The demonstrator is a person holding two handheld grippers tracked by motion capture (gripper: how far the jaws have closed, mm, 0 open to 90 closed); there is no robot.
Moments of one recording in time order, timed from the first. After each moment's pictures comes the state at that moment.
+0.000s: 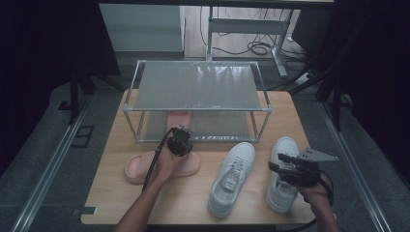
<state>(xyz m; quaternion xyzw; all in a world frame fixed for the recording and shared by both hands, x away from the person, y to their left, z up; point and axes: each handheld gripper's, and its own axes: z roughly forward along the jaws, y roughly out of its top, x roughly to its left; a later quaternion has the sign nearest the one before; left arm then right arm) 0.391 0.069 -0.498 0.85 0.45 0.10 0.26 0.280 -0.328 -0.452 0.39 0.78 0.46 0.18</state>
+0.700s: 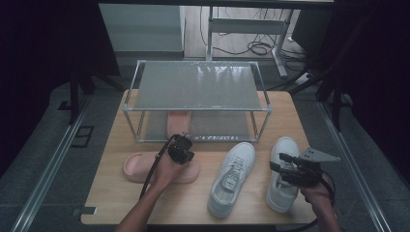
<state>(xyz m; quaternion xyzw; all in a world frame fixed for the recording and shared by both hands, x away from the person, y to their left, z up) 0.357 0.066 -0.498 0.86 0.43 0.09 0.26 0.278 -0.330 -0.449 0.39 0.77 0.47 0.18</state>
